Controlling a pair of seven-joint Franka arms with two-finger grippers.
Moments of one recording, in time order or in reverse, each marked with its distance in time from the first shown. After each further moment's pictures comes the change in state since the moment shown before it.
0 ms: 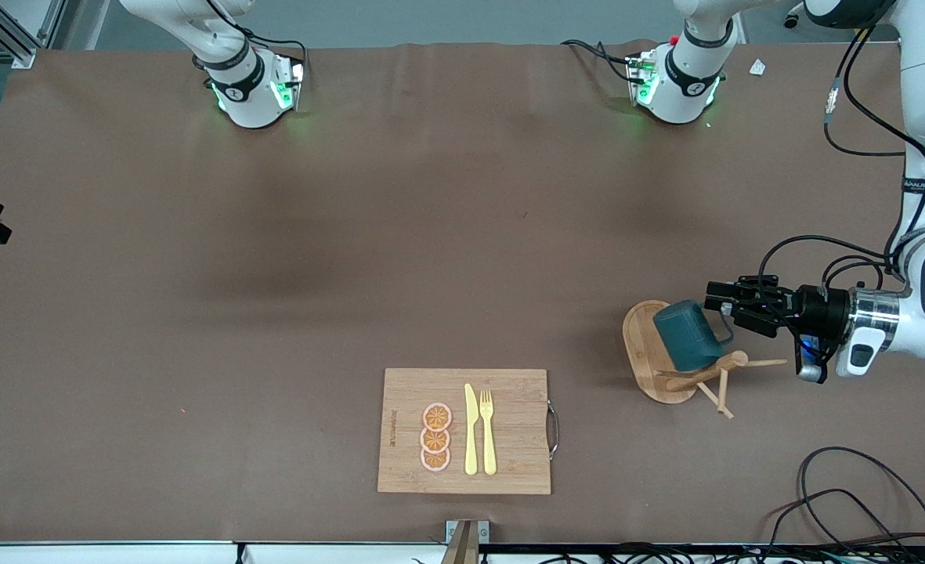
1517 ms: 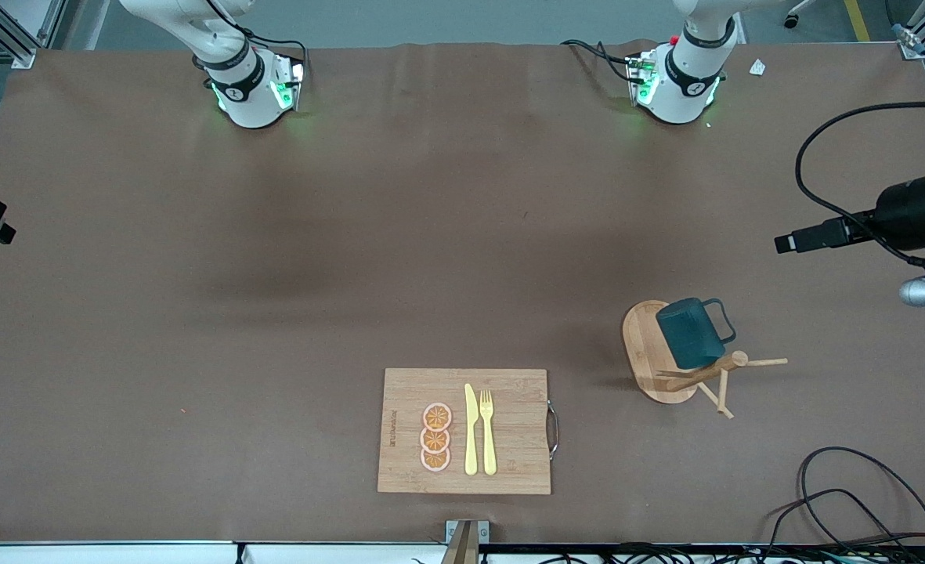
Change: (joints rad) left arm -0.025 -0.380 -0.232 0.169 0.840 0.029 0.023; right arm 0.000 0.000 0.001 0.000 0.020 -0.001 0.000
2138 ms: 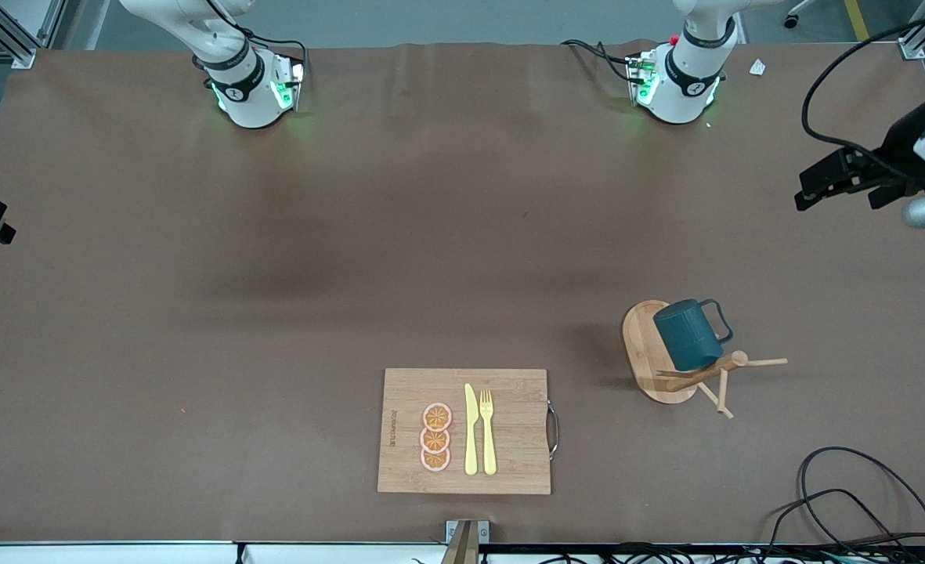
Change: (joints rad) left arm -0.080 -0.149 0.006 -0.015 0.157 0.002 0.106; right arm 0.000 0.000 0.000 0.000 0.000 0.000 0.000
